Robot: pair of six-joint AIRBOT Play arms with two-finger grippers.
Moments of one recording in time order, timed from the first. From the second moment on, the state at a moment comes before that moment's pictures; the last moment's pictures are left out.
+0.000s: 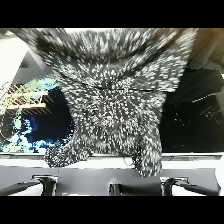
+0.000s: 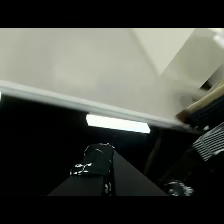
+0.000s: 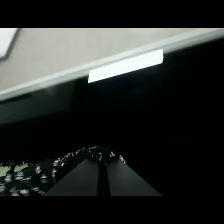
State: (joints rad) left arm 0.02 -1.38 1.79 1.02 -0.68 -1.55; right arm -0.04 -1.47 2.09 -1.16 1.07 1.76
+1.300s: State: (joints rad) left arm 0.06 -1.24 1.19 1.14 -1.12 -1.78; right arm -0.32 -1.25 1.23 -1.14 1.49 1.61
